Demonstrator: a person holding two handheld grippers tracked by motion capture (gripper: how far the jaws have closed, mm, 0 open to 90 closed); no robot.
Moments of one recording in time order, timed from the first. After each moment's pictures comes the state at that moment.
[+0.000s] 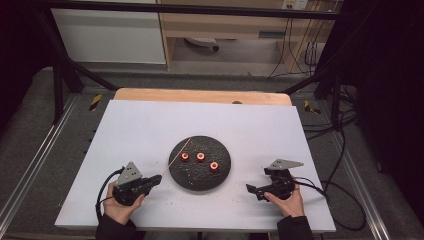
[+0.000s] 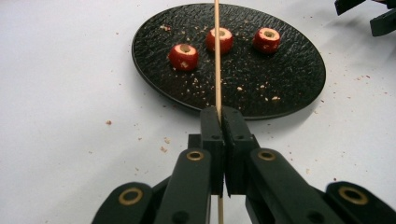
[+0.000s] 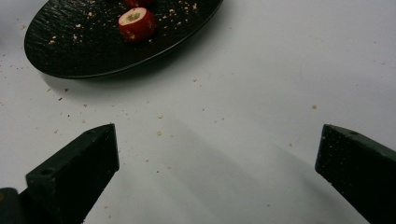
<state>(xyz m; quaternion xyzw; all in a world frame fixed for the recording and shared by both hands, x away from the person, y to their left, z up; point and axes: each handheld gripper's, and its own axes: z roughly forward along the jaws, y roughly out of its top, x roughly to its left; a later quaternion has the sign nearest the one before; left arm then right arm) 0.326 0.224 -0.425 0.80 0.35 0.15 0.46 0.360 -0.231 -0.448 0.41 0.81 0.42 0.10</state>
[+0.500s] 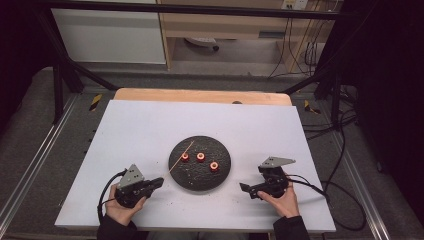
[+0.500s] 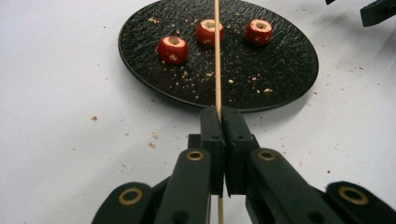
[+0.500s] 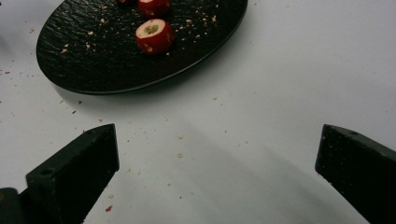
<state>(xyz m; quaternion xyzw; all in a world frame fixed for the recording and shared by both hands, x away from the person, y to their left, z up) 0.324 0.220 -0.431 0.81 0.34 0.15 0.46 0.363 -0.209 -0.439 0.40 0.81 0.41 0.10</state>
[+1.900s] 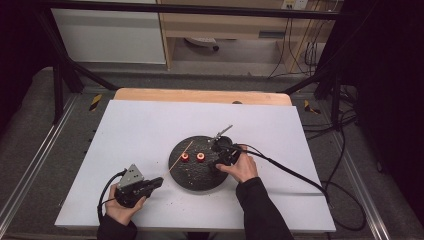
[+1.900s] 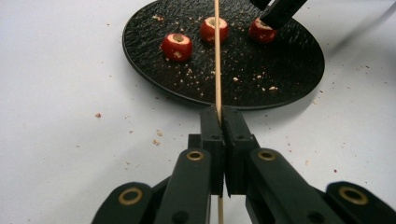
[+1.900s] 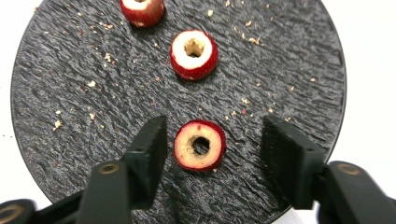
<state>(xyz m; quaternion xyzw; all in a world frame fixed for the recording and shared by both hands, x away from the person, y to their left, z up) 0.325 0.222 -0.433 0.81 0.34 0.15 0.46 0.441 -0.079 -0.402 0.36 0.90 0.23 0.07</state>
